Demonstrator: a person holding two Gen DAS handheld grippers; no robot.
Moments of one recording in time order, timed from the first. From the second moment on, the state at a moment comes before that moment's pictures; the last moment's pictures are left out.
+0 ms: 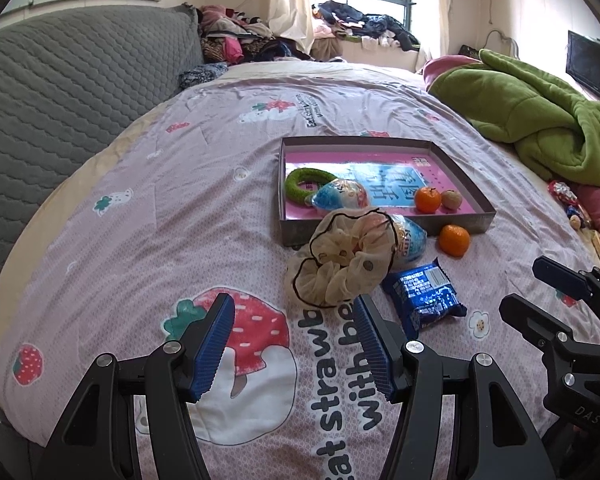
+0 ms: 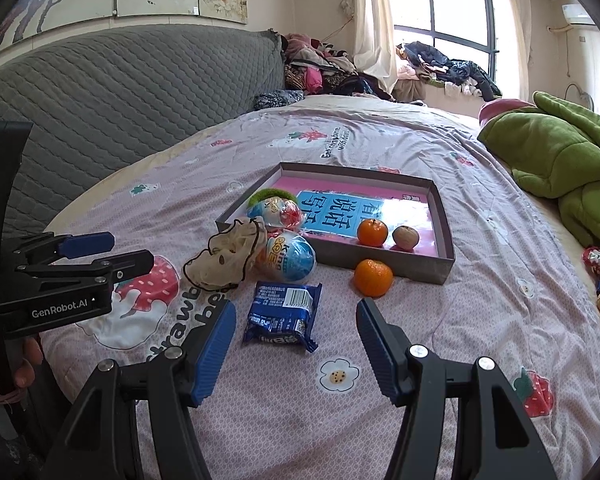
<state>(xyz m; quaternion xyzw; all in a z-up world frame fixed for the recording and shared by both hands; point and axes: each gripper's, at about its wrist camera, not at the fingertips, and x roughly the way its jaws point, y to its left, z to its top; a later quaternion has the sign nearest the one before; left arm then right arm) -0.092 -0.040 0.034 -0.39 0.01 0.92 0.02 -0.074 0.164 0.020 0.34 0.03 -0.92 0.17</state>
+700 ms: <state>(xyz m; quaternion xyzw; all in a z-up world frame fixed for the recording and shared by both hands) -0.077 -0.039 0.015 -0.42 0.02 0.91 0.03 -0.056 0.154 0.004 0.36 0.04 -0.92 0.17</state>
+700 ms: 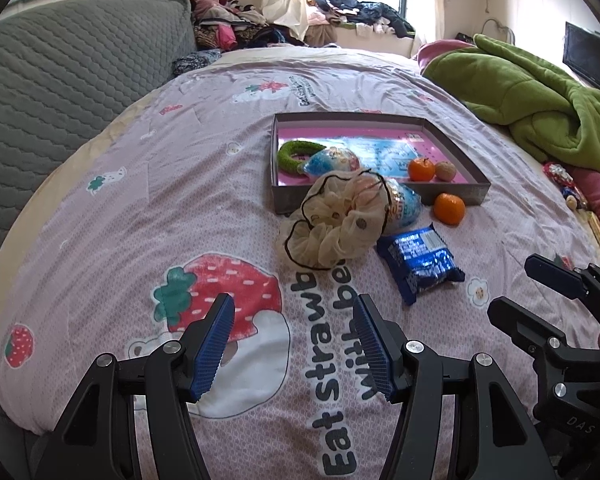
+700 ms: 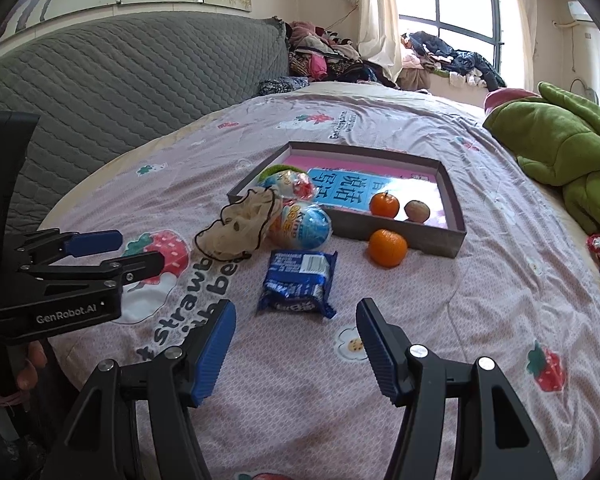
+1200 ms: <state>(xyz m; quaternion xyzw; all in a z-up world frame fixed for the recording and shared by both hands) -0.069 -0.043 -0.003 -0.44 0.01 0.90 0.03 -0.049 0.139 -0.012 0.38 0.05 -0.91 0.18</state>
